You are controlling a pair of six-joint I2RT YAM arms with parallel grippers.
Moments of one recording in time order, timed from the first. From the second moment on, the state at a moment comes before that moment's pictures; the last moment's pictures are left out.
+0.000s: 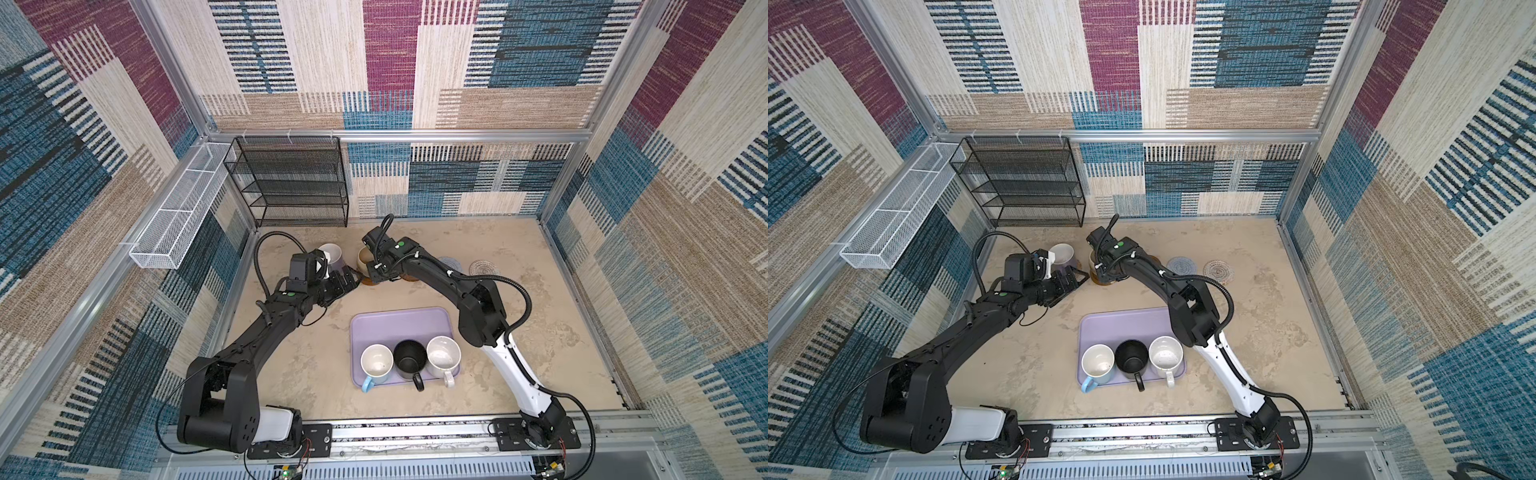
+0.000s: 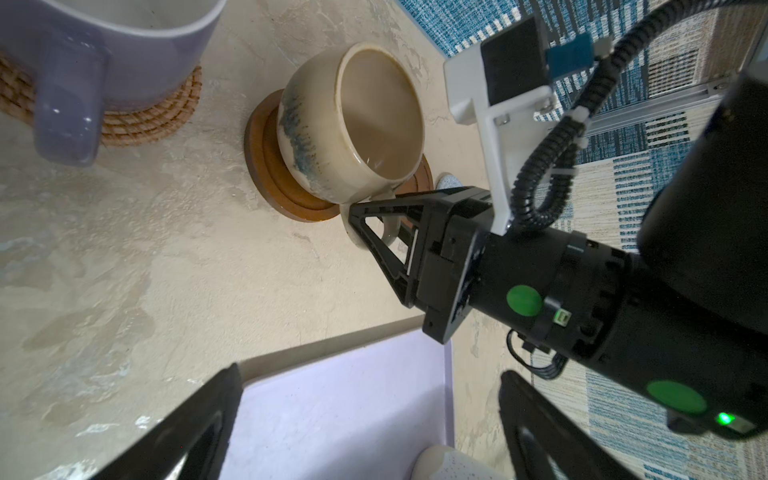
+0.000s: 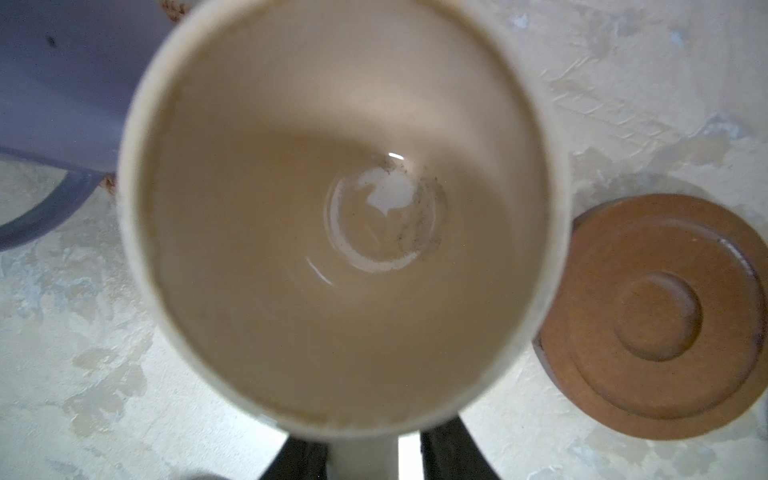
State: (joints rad) left arm -0.17 1.38 0.86 -0.17 0.48 -0.68; right arm 0.74 2.49 2.35 -0.95 0.11 0.36
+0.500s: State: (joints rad) left arm -0.17 1.36 0.83 -0.16 0.50 -0.69; right arm 0.78 2.44 2.26 -0.91 0.03 0.38
